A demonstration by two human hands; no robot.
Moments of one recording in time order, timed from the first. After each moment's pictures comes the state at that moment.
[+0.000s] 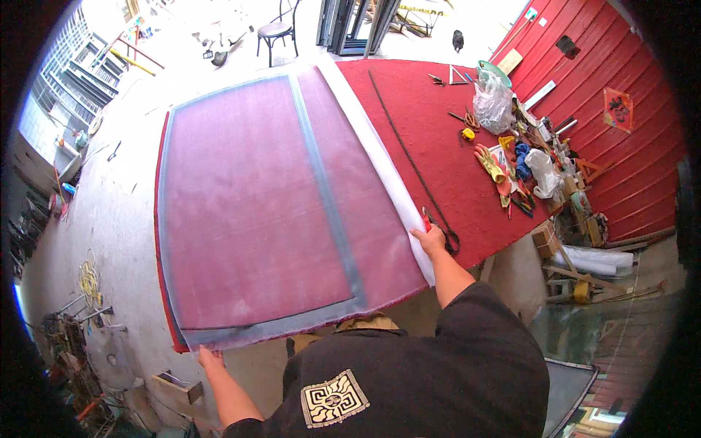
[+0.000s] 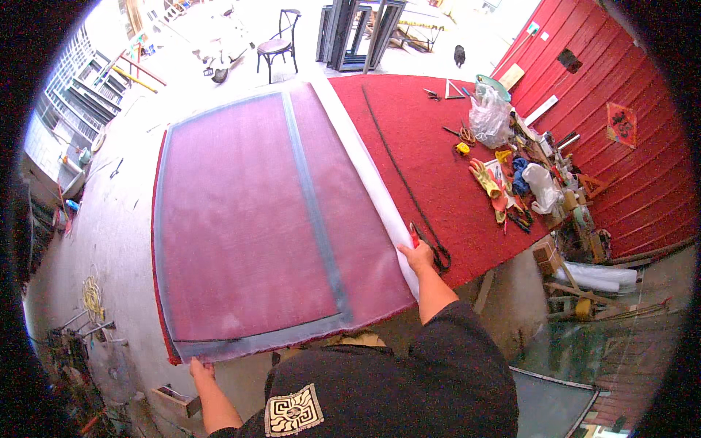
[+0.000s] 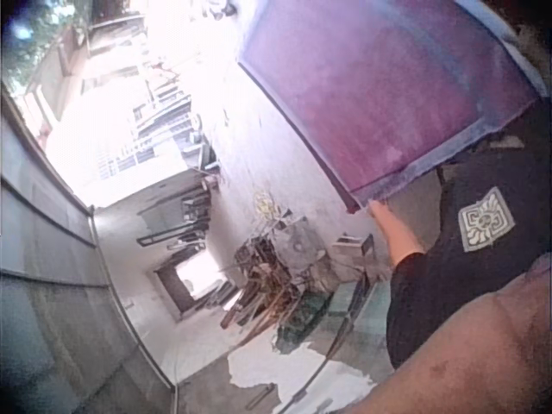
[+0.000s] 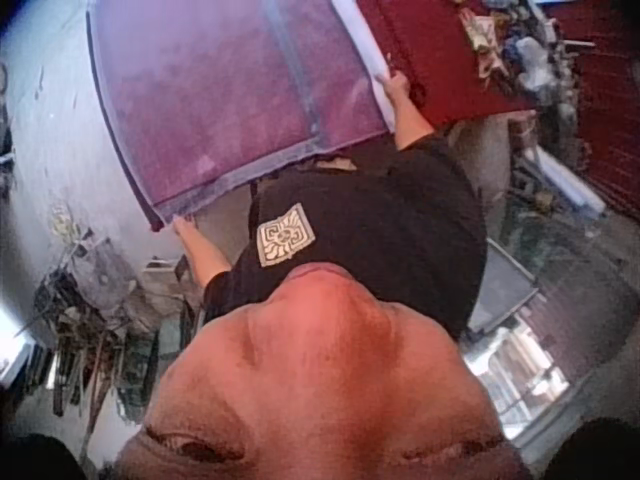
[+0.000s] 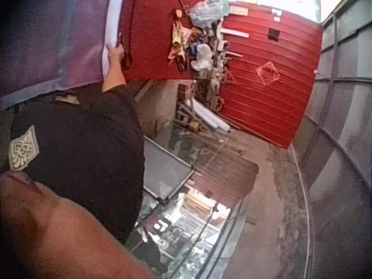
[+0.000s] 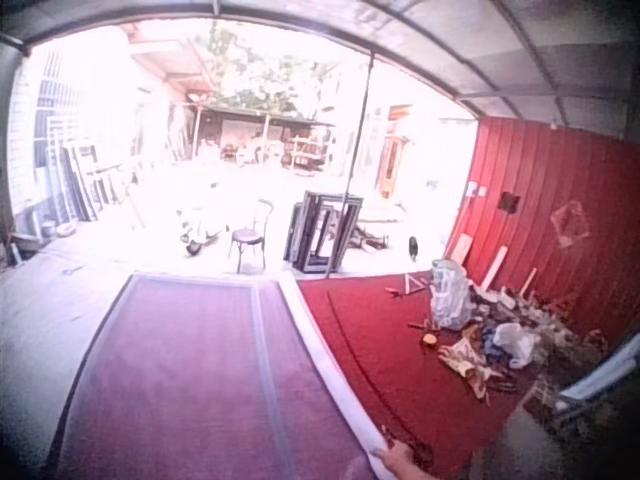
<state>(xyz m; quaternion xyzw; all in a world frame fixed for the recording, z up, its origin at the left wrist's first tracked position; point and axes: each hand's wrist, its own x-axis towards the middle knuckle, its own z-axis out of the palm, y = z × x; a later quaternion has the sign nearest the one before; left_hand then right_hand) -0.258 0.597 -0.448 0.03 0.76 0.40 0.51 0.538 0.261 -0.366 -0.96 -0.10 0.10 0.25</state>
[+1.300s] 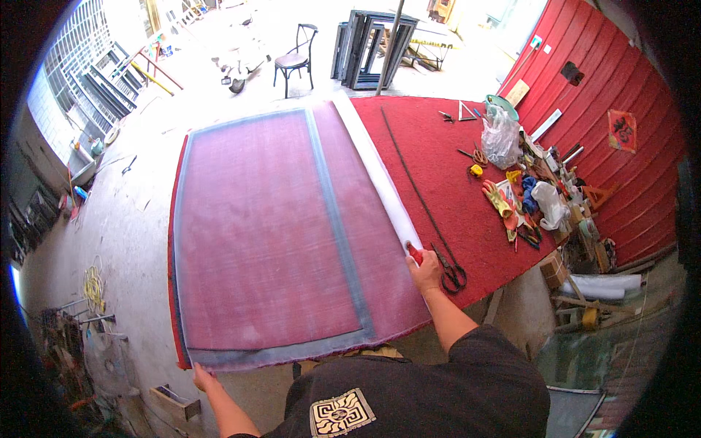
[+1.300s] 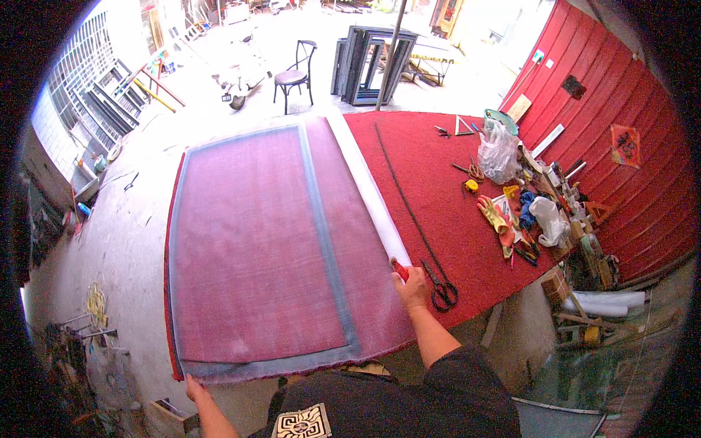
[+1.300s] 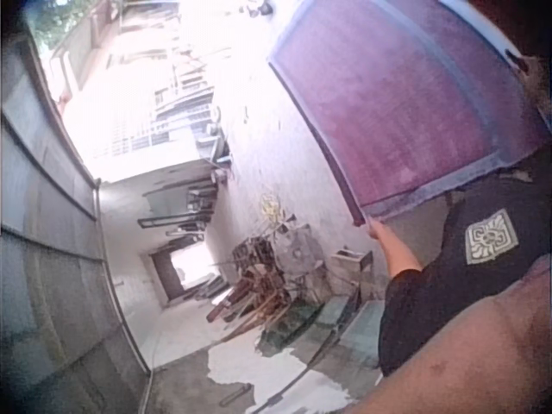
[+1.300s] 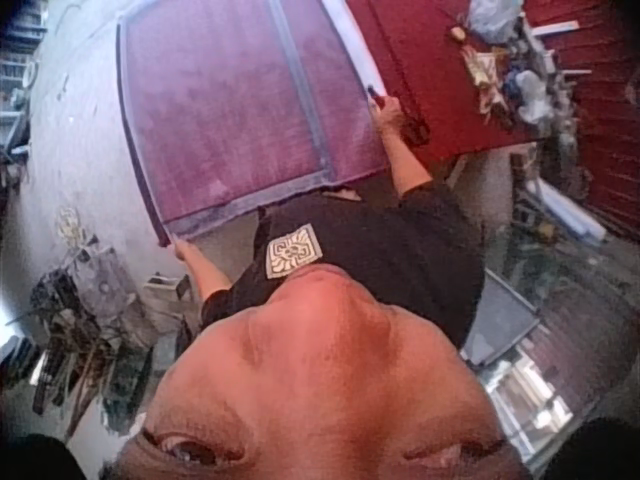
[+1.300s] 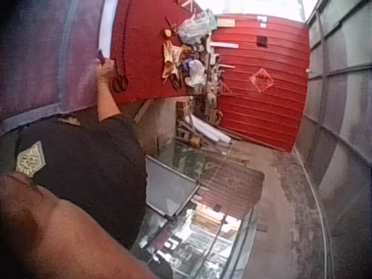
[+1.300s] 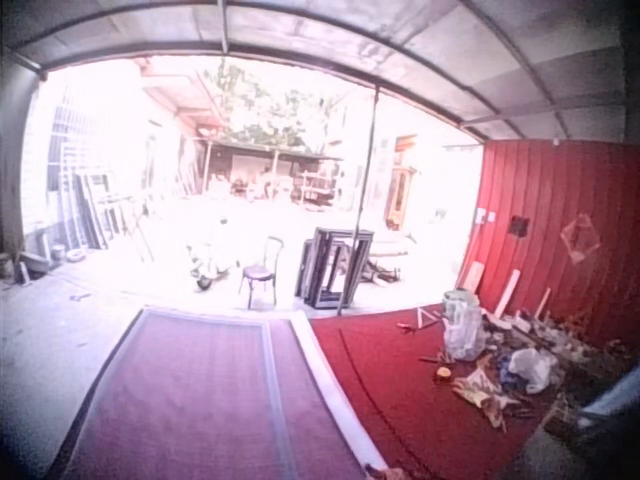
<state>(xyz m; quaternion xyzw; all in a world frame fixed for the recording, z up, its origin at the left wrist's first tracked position) -0.262 0.597 -0.416 0.12 0.78 0.47 0.39 0.475 0.318 -0.295 -0.92 -0.26 -0.02 0.29</state>
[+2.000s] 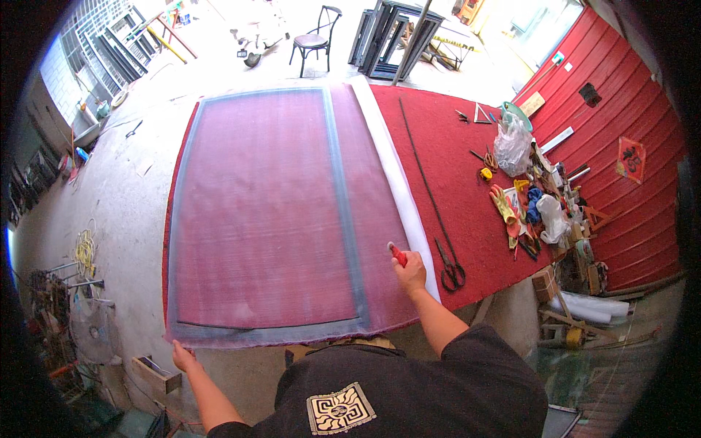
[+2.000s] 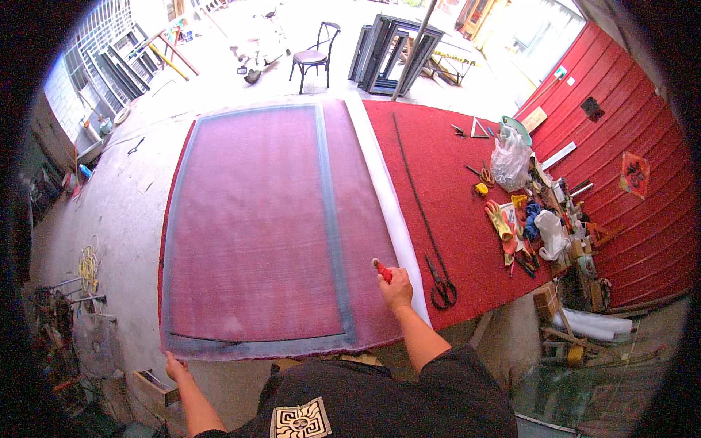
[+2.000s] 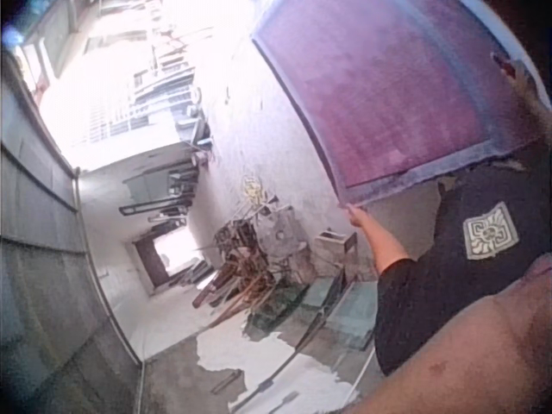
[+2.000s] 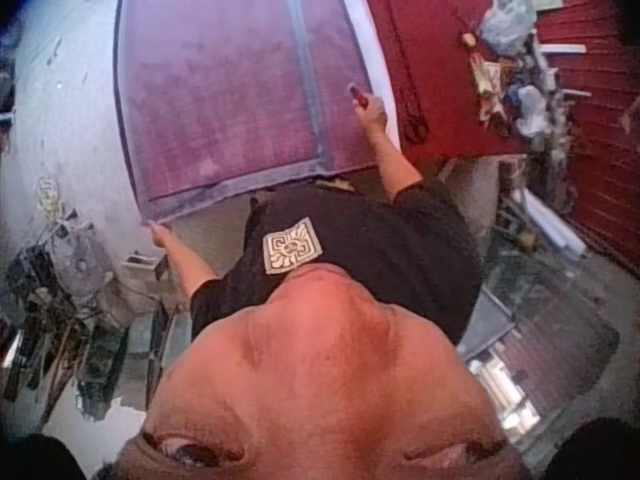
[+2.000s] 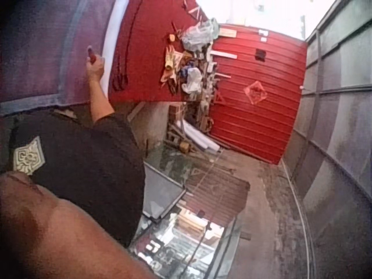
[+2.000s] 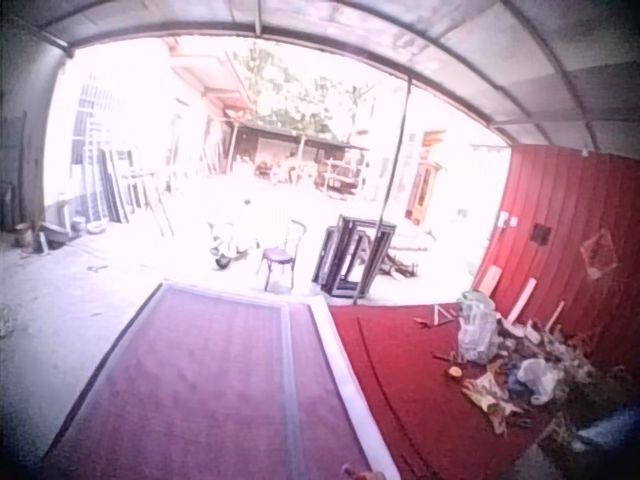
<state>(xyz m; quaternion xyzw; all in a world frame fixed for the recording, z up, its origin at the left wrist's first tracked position) -0.308 0.606 -0.426 0.16 0.81 0.44 0.36 0.437 0.340 -0.316 -0.91 -0.31 0.05 0.28</state>
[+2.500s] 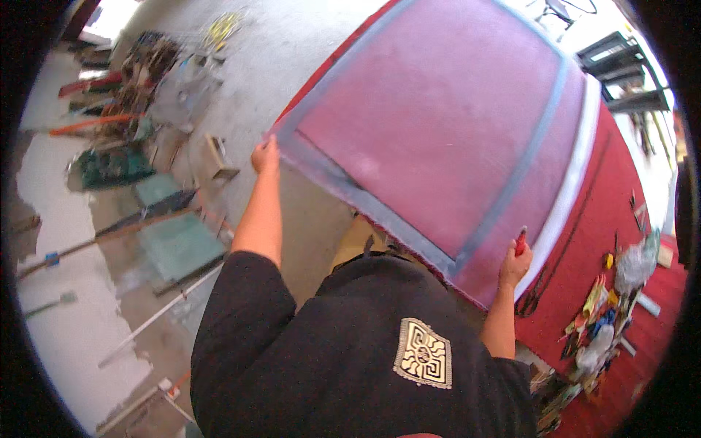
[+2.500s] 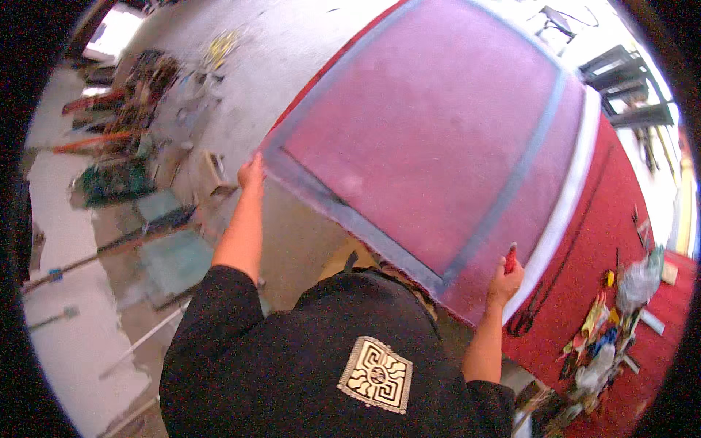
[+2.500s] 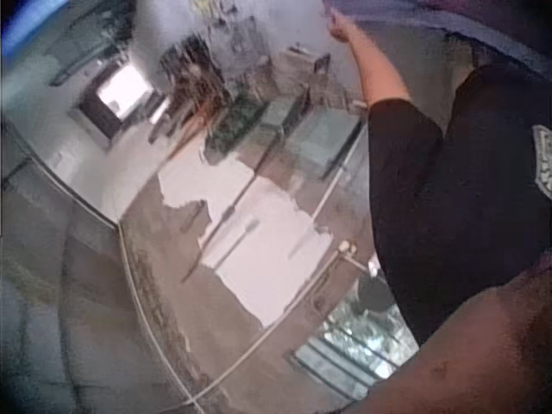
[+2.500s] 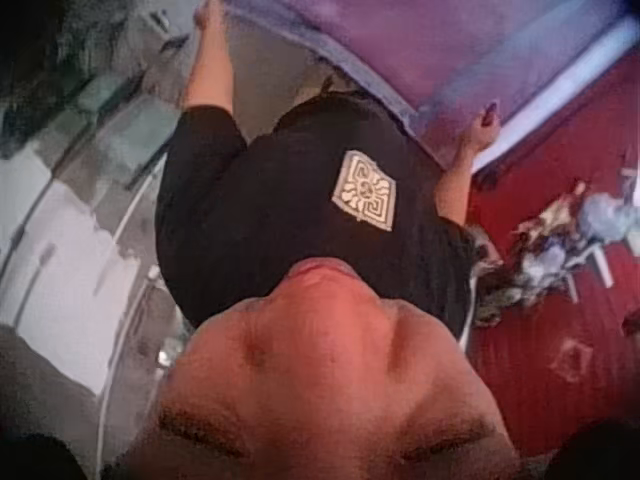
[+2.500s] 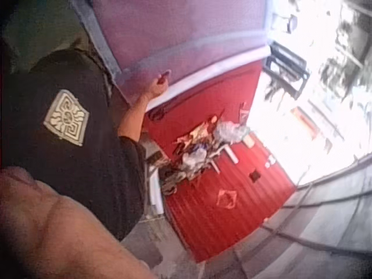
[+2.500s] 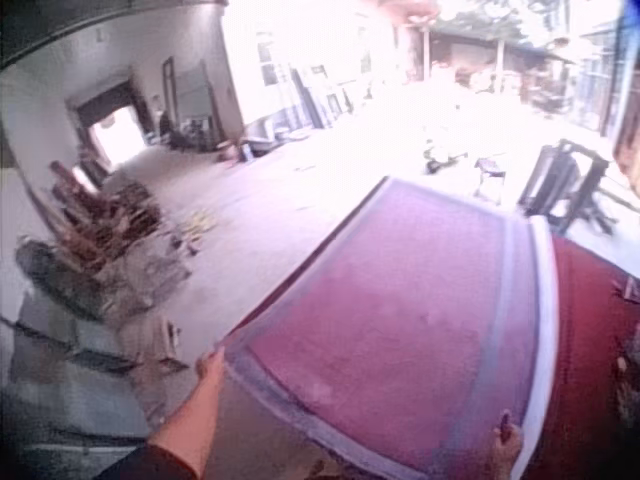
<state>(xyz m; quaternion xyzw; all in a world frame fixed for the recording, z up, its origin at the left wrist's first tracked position) -0.317 0.630 -0.433 0.26 0.85 0.40 0.23 0.433 0.353 -0.356 -0.85 -0.42 0.07 0.32</state>
